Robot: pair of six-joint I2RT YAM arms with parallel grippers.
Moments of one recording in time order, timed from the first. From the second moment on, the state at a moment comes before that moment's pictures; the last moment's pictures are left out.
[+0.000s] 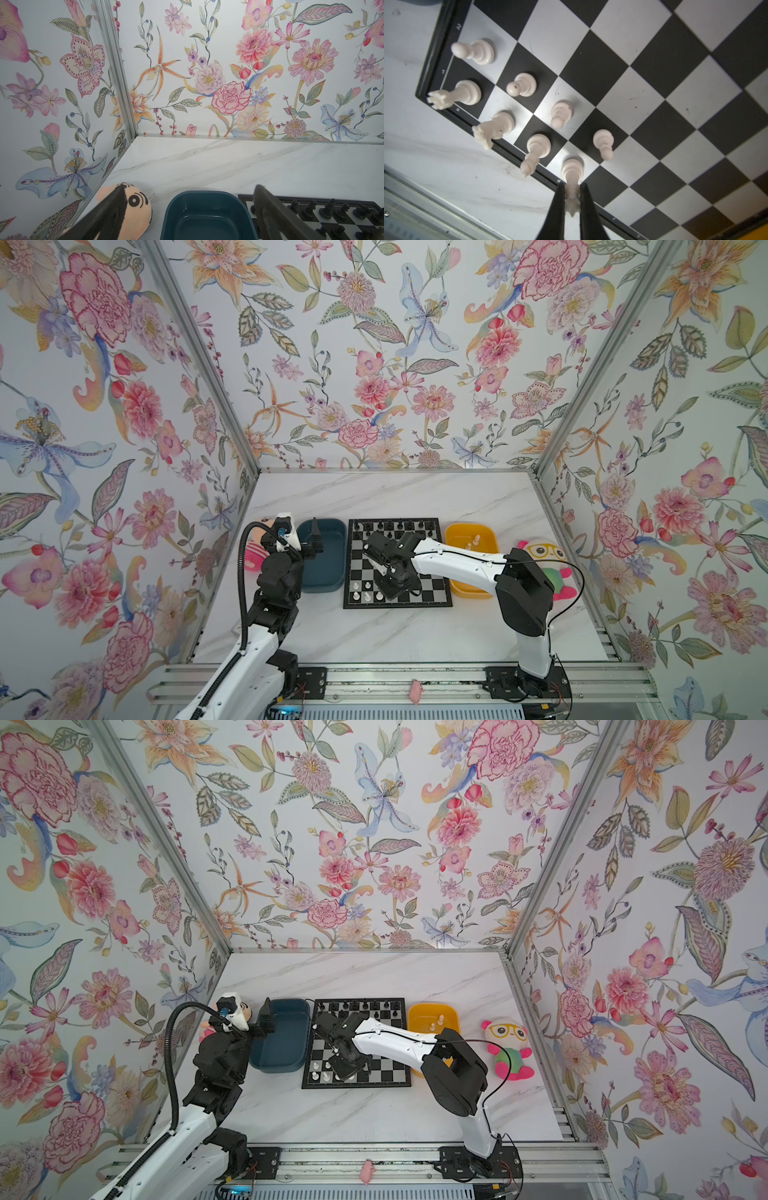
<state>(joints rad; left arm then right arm) -0.28 0.75 0.38 0.38 -0.34 0.01 1.04 1.98 1.55 -0.98 -0.02 0.32</state>
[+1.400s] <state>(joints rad) -0.28 0.79 0.36 0.38 -0.35 0.01 0.62 1.69 1.48 -0.98 0.18 0.24</state>
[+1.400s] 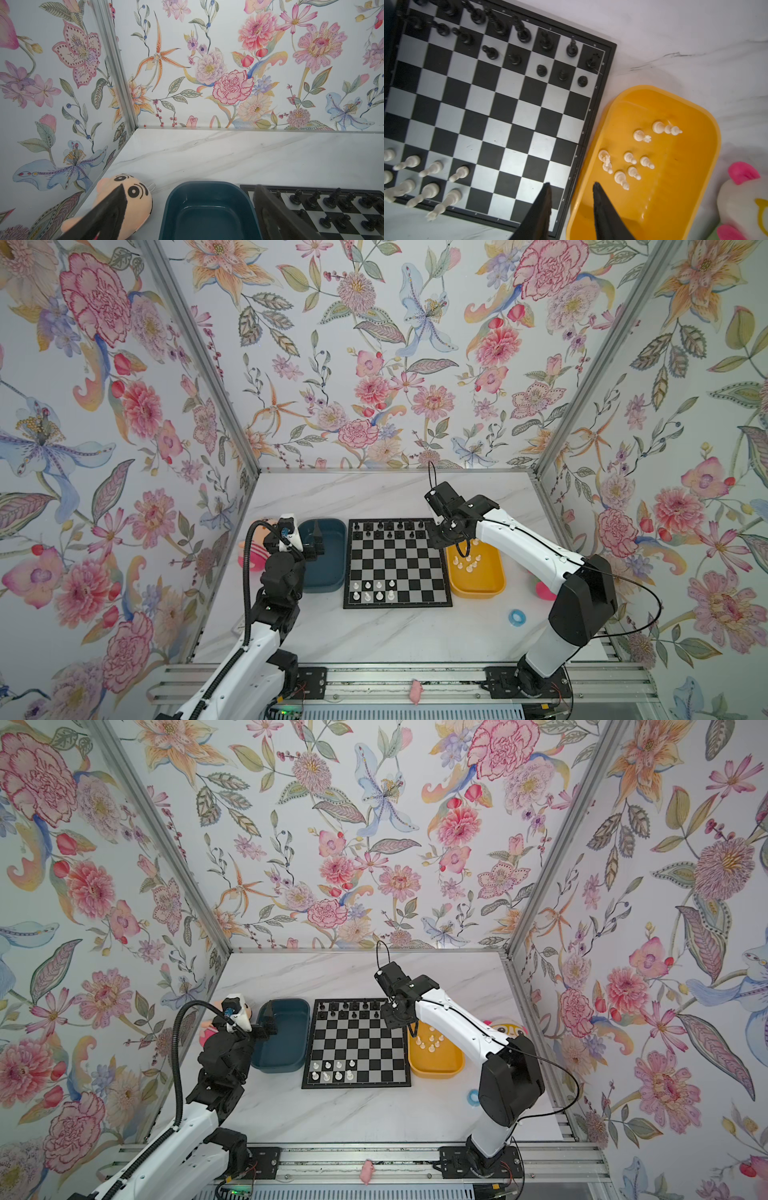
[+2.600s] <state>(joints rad) -0.28 1.06 0.50 0.36 -0.28 0.04 0.23 1.92 1.42 -0.80 0.16 0.13</state>
